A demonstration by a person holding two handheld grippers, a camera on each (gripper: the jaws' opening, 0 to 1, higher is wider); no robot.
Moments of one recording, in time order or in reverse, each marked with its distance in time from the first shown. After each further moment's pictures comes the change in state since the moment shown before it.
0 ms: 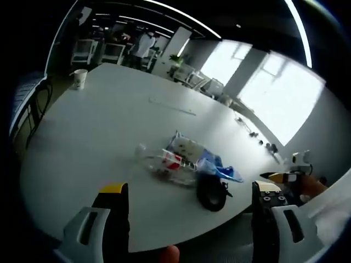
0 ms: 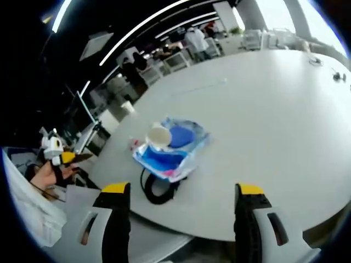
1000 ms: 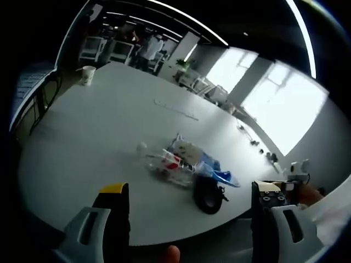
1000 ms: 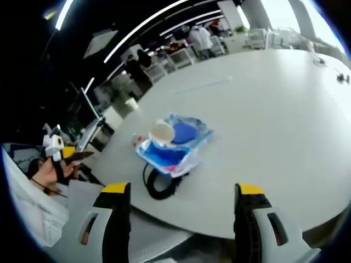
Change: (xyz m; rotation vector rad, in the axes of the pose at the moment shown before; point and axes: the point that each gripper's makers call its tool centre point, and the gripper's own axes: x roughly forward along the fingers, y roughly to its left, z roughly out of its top) left arm -0.010 -0.008 -0.003 -0.058 -0.048 0.020; right arm -0.005 0.000 -0.007 -0.019 0.017 0.035
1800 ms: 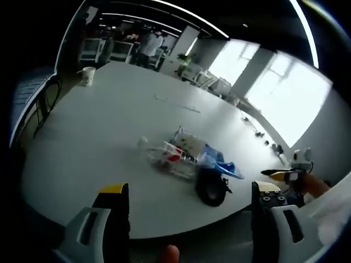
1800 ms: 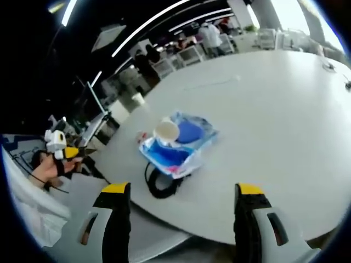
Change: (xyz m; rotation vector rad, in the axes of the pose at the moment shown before) left arm -0.005 -0.002 -0.011 0.031 0.047 0.044; right arm 0.008 0.004 0.005 -0.057 0.044 0.044
